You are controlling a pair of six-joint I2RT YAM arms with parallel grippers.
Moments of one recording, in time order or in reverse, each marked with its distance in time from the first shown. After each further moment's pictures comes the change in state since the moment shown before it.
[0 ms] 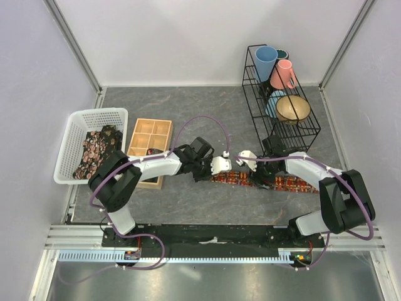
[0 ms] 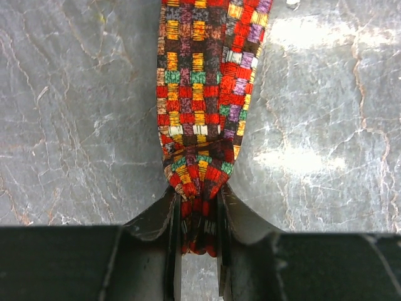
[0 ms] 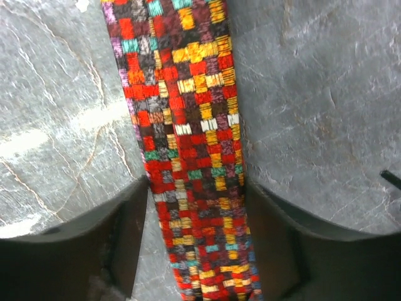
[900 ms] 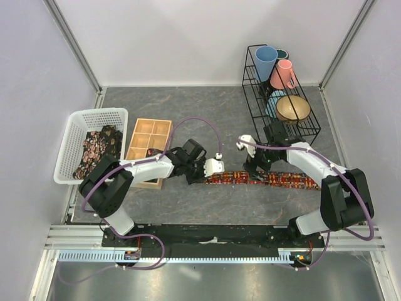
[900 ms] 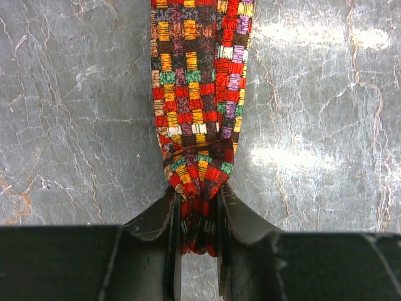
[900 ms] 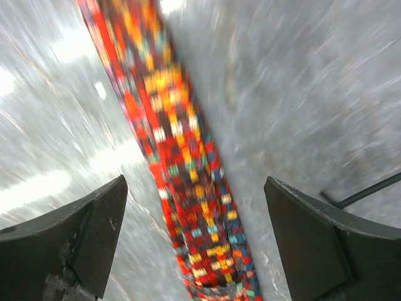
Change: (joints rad) left arm 0.037 -0.086 -0.097 -0.001 0.028 0.017; right arm -0.024 0.018 0.138 -0.056 -0.115 0.051
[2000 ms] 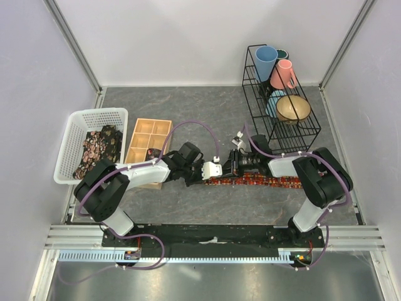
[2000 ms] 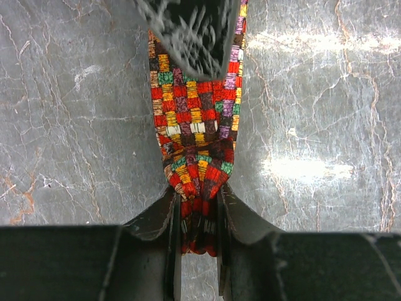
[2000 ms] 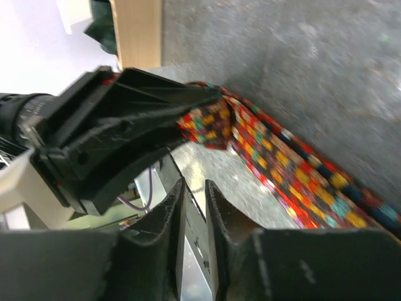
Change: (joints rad) left arm 0.000 -0.052 -0.084 0.089 0.009 0.034; right arm 0.143 0.241 -0.226 0.971 -0.427 1.671
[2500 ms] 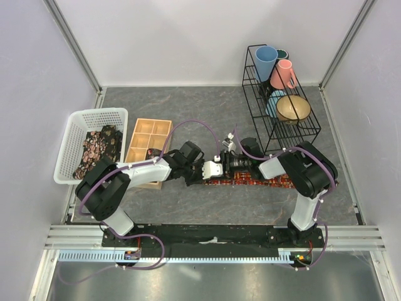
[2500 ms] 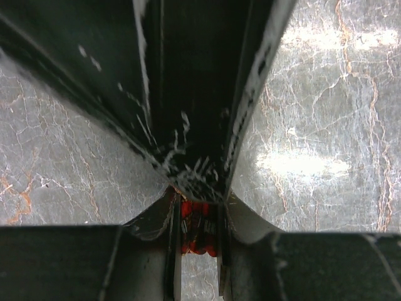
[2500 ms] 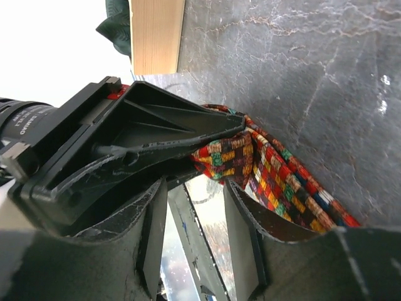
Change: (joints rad) left arm 0.000 0.014 0.026 -0.035 0.000 -0.004; right arm 0.091 0.150 0.003 0.316 0.003 0.112
